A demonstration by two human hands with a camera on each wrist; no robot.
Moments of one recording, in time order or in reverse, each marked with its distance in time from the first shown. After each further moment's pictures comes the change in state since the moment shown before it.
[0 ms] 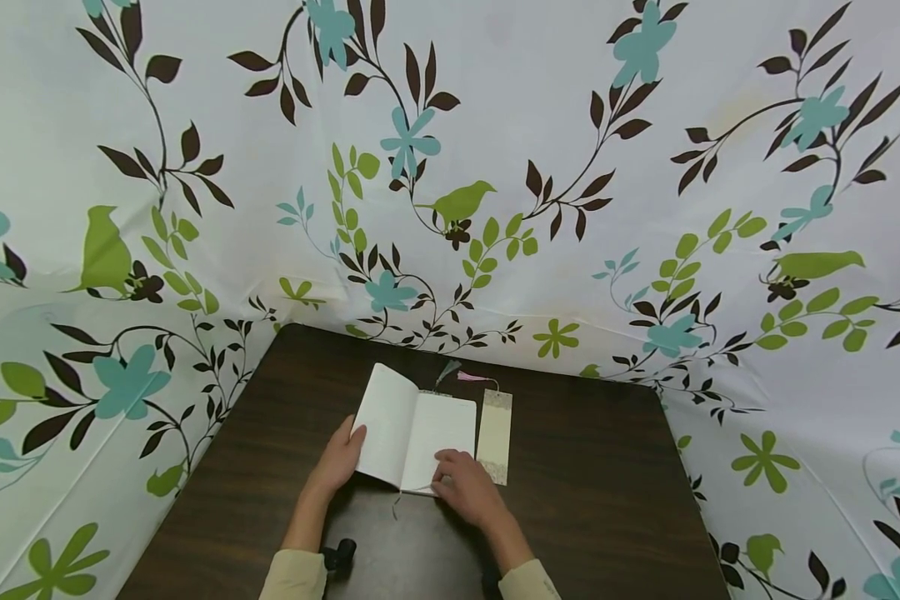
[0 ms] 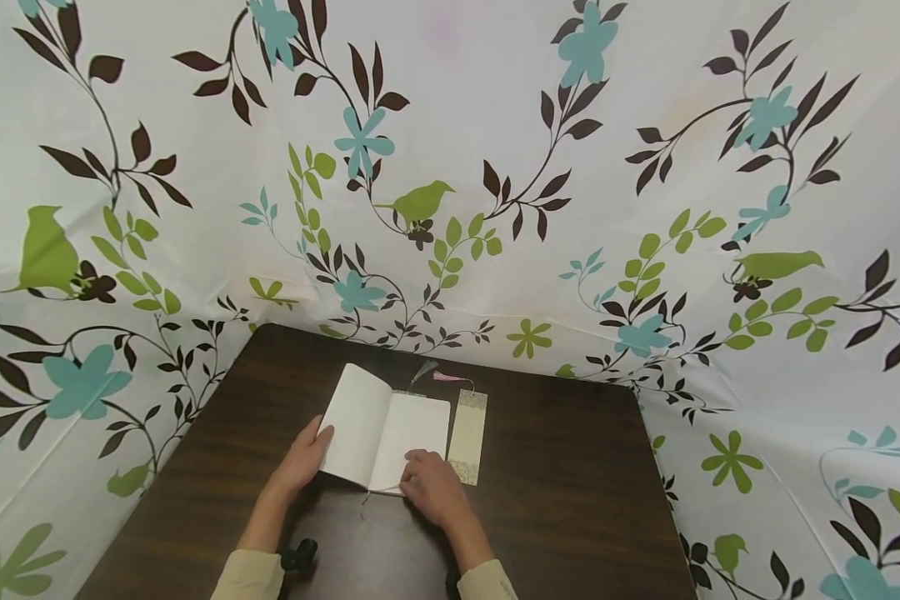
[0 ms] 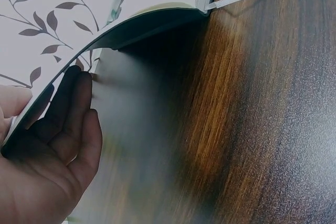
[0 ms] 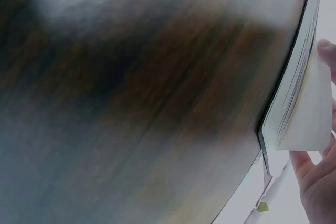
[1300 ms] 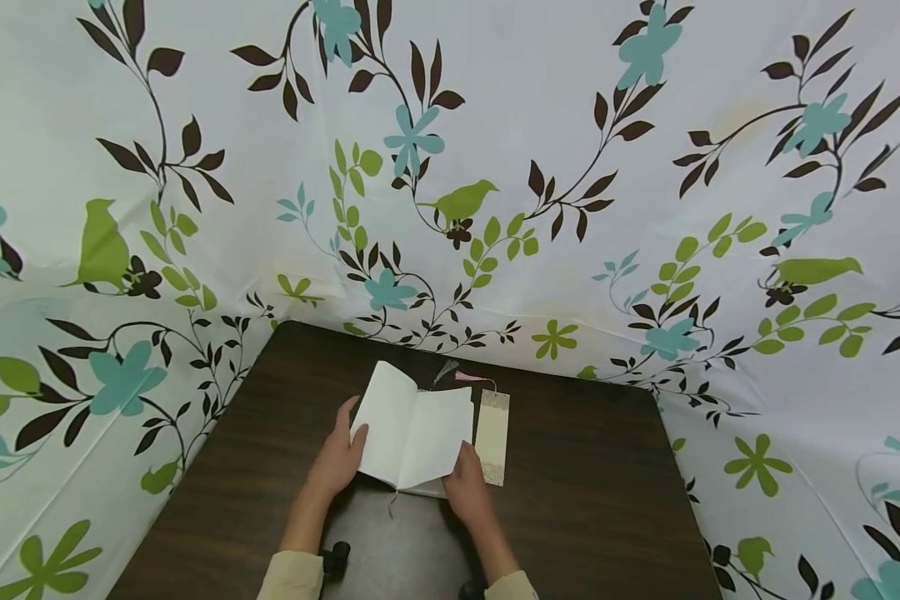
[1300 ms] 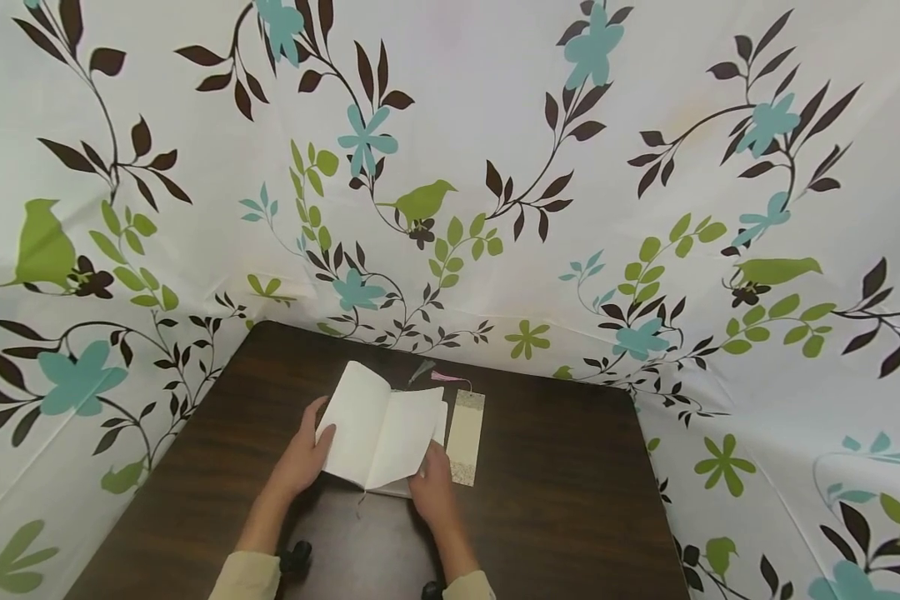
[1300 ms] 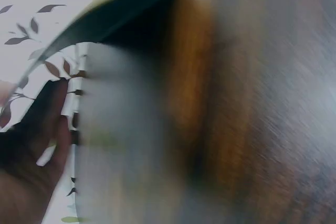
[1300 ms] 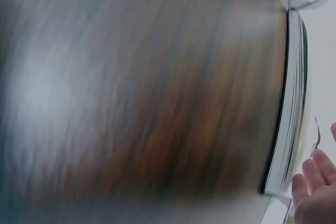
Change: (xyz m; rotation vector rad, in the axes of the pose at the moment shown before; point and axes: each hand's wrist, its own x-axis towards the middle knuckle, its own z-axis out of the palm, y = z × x) left_hand 0.000 -0.001 0.004 0.165 0.062 0.060; right_hand 0.005 -0.016 0.010 0.627 0.302 0.324
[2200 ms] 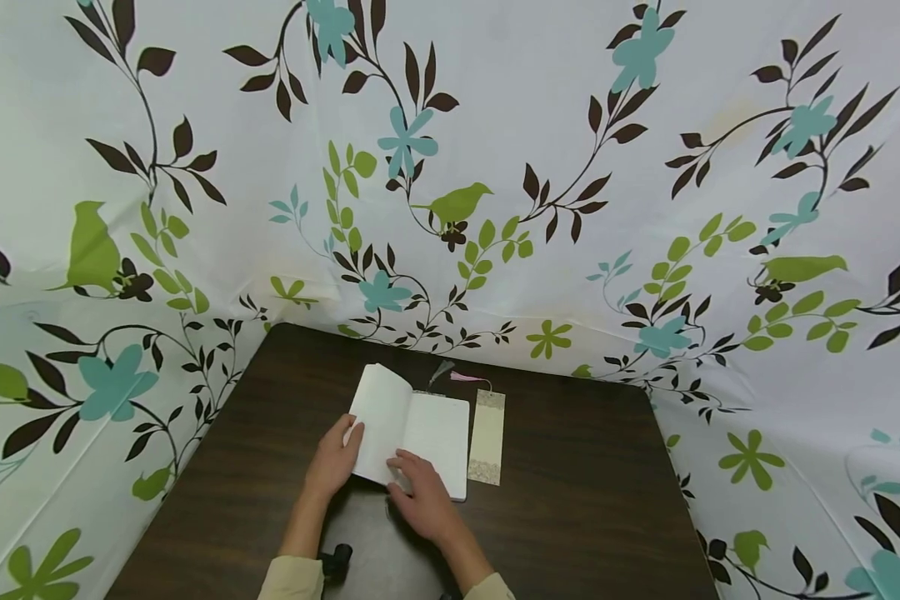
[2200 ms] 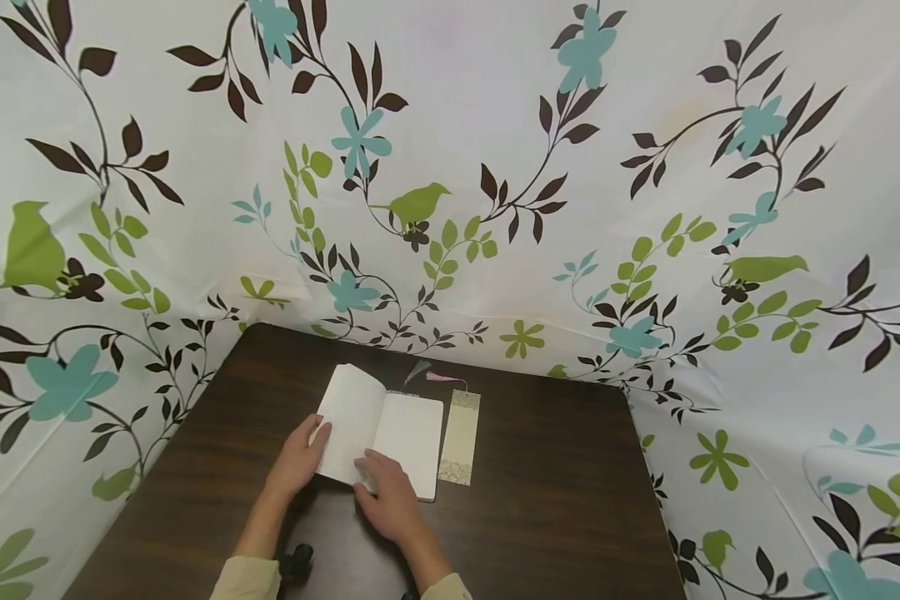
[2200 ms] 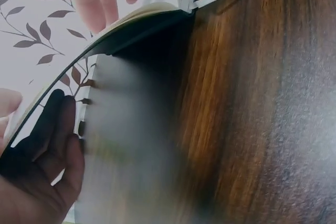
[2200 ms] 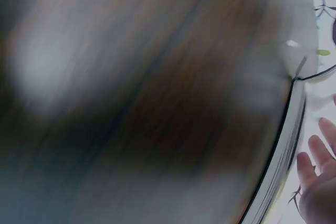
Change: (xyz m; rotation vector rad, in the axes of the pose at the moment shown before) left_hand 0.003 0.000 0.004 -0.018 0.088 -0.037; right_hand -0.015 -0.027 0.041 -0.354 -0.254 -0.200
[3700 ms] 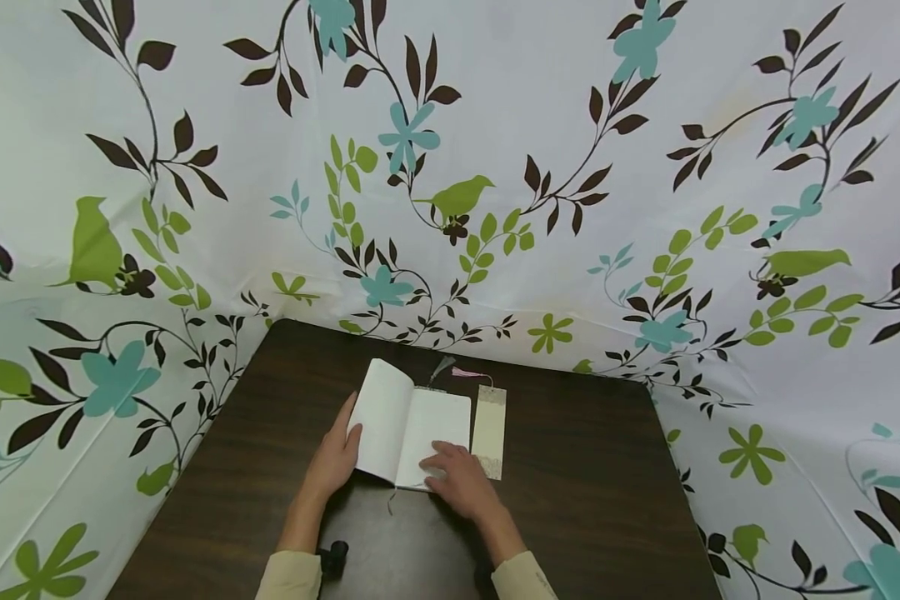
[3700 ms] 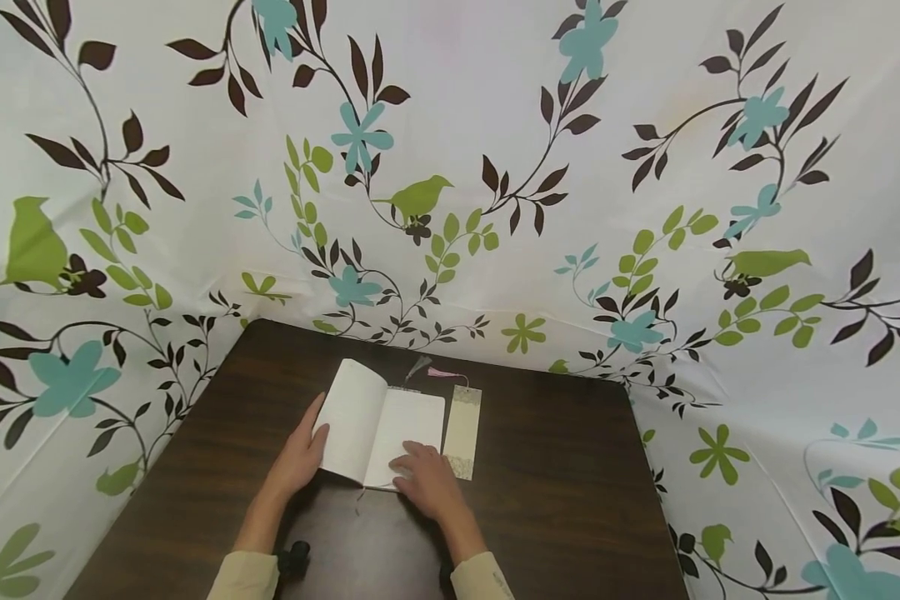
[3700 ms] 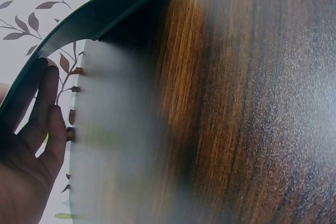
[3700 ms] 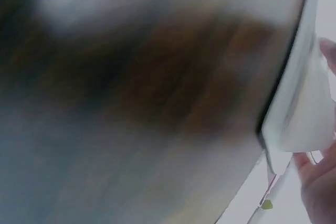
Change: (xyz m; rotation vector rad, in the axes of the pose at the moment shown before) left_hand -0.002 -0.007 -0.006 -0.011 -0.106 0.097; right_hand -0.002 0.047 -0.044 -0.287 -0.097 -0.019
